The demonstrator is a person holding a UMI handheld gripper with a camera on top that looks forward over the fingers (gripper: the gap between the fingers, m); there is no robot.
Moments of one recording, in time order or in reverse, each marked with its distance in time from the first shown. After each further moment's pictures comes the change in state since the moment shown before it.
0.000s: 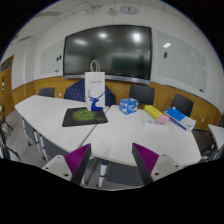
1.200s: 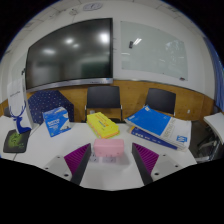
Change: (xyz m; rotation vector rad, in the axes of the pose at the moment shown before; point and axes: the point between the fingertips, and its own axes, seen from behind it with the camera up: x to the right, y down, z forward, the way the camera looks) arm 0.337 -0.038 0.286 0.070 0.242 0.167
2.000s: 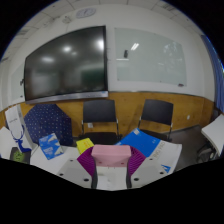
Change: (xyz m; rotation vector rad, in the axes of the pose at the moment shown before) arm 0.071 -0.121 -0.005 0.065 -0.018 0.031
